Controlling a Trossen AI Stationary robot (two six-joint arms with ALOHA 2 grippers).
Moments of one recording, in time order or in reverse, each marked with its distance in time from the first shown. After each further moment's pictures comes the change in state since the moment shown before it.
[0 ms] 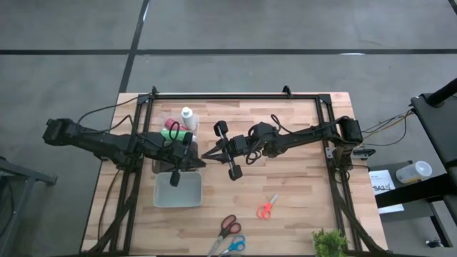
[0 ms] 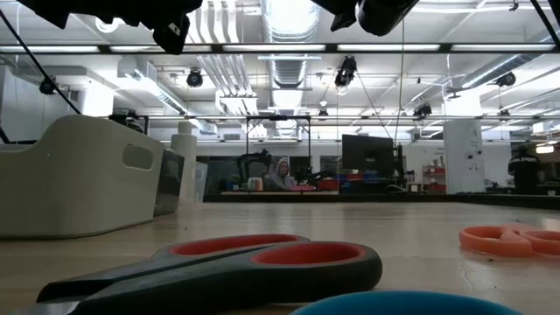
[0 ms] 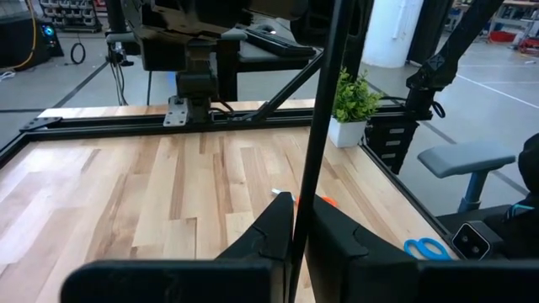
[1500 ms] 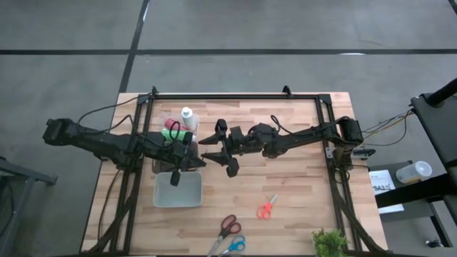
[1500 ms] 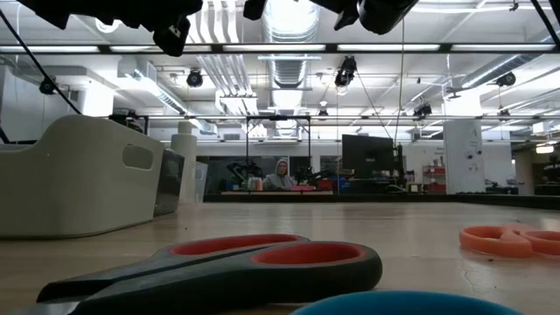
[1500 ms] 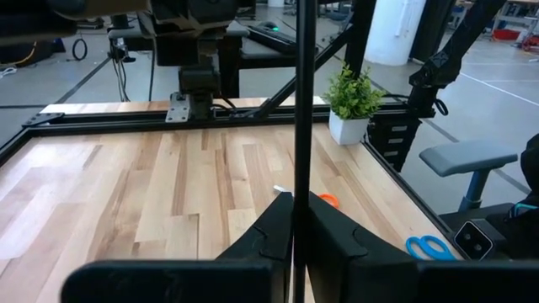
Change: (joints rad) left arm 0.001 0.000 0.000 -0.010 -0.001 0.001; right arm 0.005 -0.003 0.000 -0.022 0.175 0.296
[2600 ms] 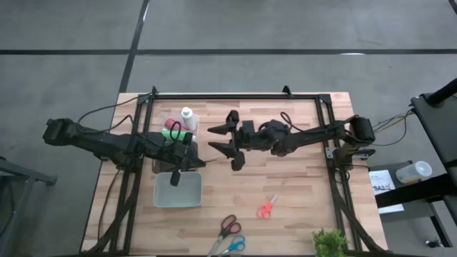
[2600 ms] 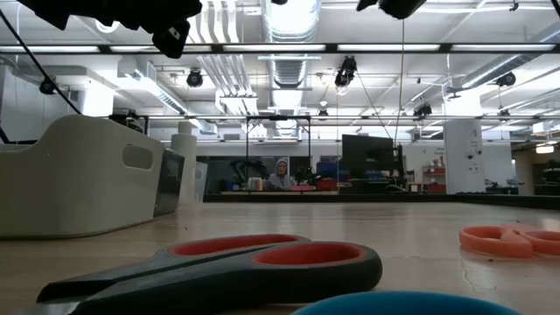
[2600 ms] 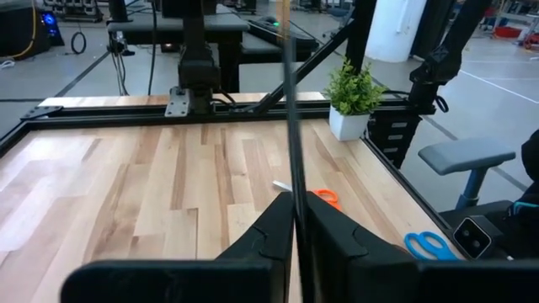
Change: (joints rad) left arm -0.001 0.000 0.001 -0.015 0.001 -0.007; right arm 0.004 -0.131 -0.073 0.000 0.154 -0.079
